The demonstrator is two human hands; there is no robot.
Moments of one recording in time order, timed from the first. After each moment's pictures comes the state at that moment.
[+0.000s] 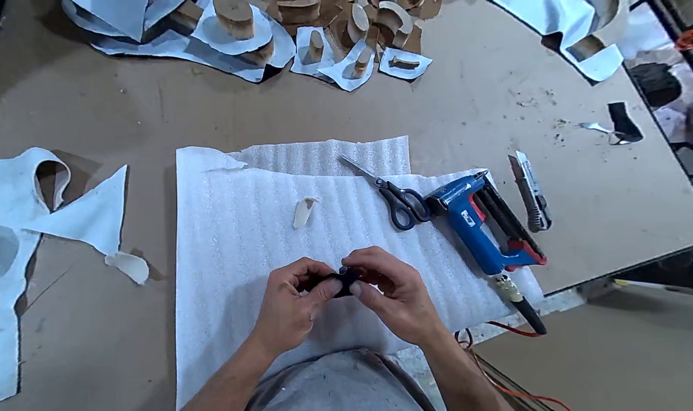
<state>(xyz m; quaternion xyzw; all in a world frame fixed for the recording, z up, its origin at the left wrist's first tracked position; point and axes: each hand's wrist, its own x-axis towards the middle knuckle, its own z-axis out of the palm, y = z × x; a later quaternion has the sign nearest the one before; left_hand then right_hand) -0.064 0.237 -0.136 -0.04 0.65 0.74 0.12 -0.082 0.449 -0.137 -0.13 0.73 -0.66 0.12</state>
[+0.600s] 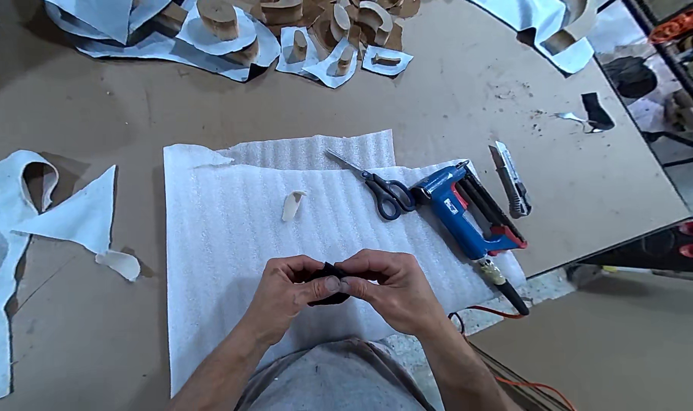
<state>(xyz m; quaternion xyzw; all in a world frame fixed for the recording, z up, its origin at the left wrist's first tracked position) -0.066 0.238 -0.115 -0.11 0.55 0.79 0.25 -0.076 0.450 -0.103 -0.07 0.72 -0.67 0.17</state>
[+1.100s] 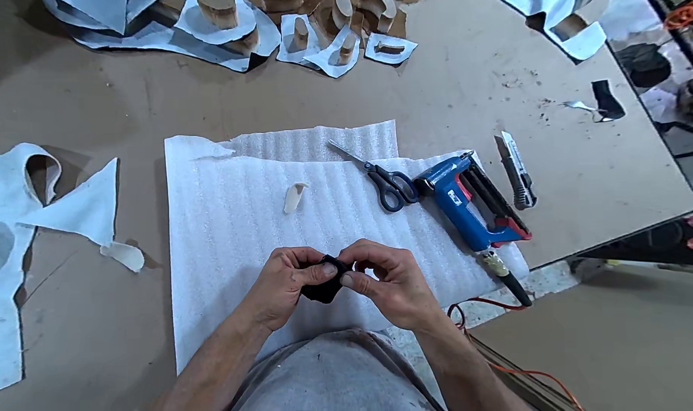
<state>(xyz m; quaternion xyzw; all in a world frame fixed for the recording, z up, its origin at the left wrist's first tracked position) -0.070 0.236 -0.110 -0.17 0.46 0.81 0.31 -0.072 0.447 -0.110 -0.12 0.73 -0.66 0.14</state>
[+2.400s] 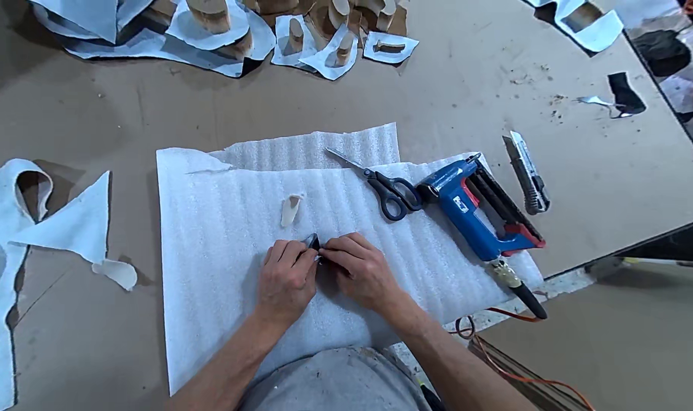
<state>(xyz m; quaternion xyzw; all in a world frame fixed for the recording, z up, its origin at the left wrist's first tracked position) -0.075 0.246 -0.198 0.15 0.94 0.28 -0.14 -0.098 0.440 -0.201 -0.29 0.88 -0.36 -0.09</state>
